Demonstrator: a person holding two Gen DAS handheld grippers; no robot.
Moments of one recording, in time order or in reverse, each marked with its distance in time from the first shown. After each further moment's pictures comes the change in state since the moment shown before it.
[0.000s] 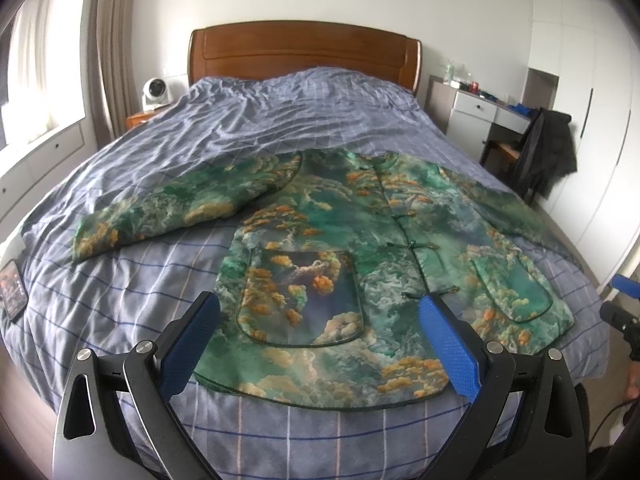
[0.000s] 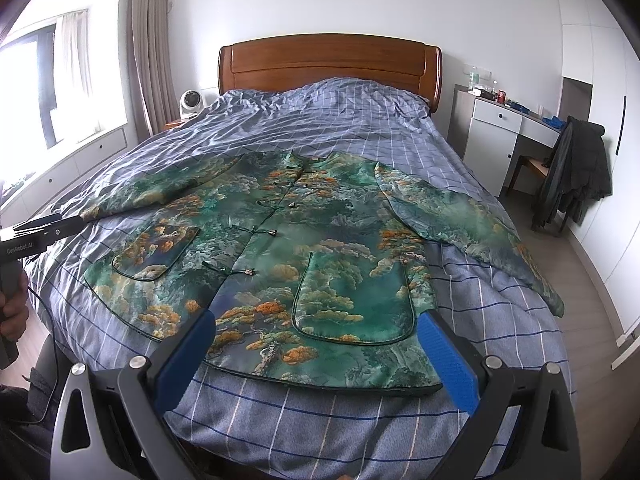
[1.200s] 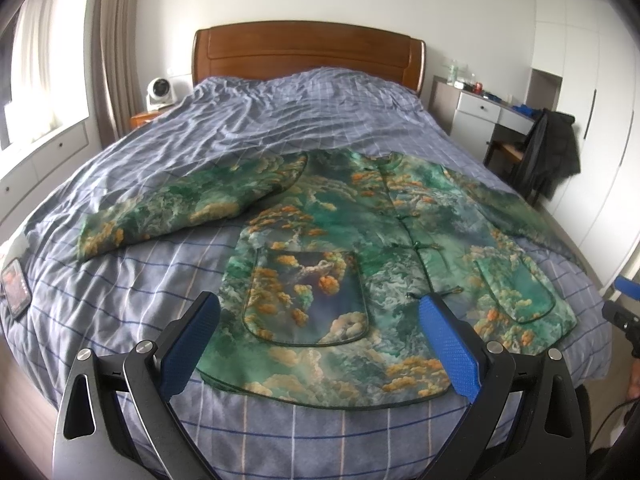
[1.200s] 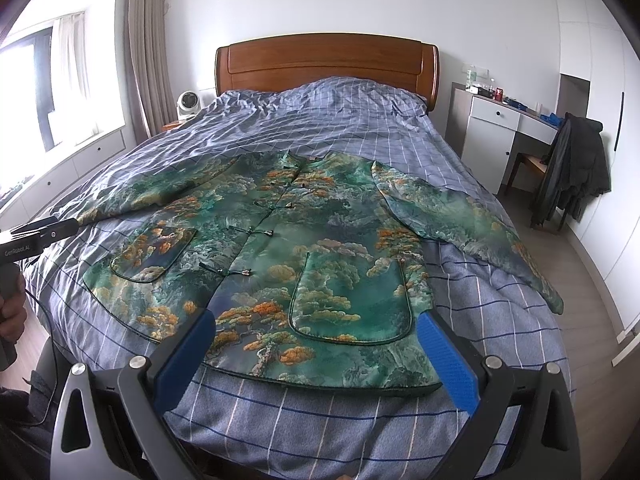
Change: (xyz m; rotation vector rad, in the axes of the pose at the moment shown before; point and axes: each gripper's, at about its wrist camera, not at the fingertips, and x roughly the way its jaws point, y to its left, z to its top) left arm -0.002 0.003 0.000 0.002 -0.001 0.003; right arm 0.000 -0.001 0.001 0.010 -0.003 -0.001
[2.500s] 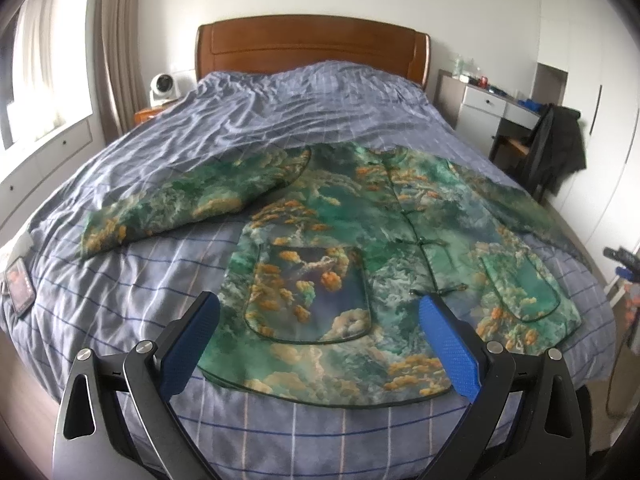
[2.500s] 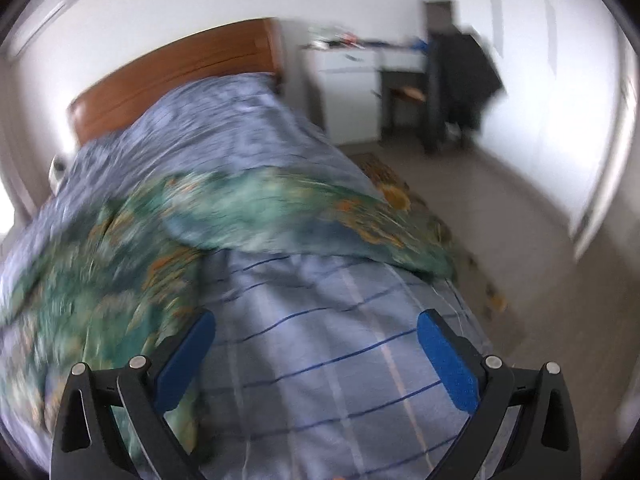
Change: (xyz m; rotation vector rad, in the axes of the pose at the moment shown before) left arm 0.006 0.015 0.004 0.000 0.034 0.008; right arm 0.062 -0.268 -0.018 0.476 0.050 -0.280
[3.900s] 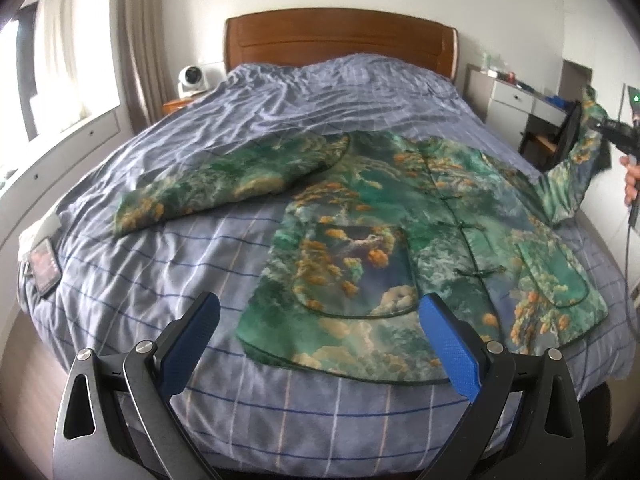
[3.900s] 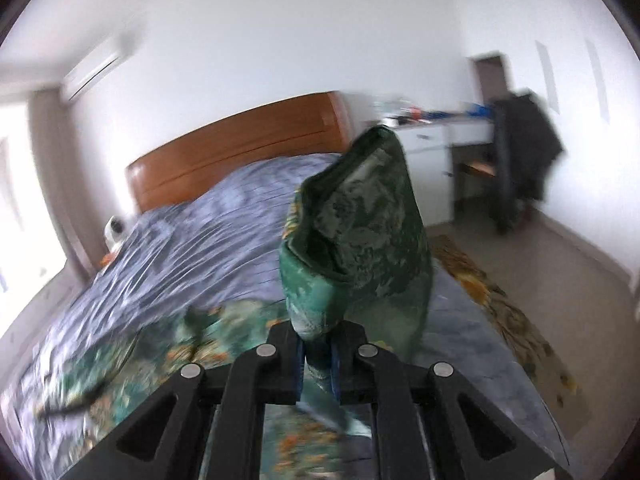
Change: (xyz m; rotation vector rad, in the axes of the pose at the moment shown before) left arm -0.007 0.016 -0.023 -0.029 0.016 0.127; right arm -0.001 0.186 0.142 -0.146 -0.286 0.232
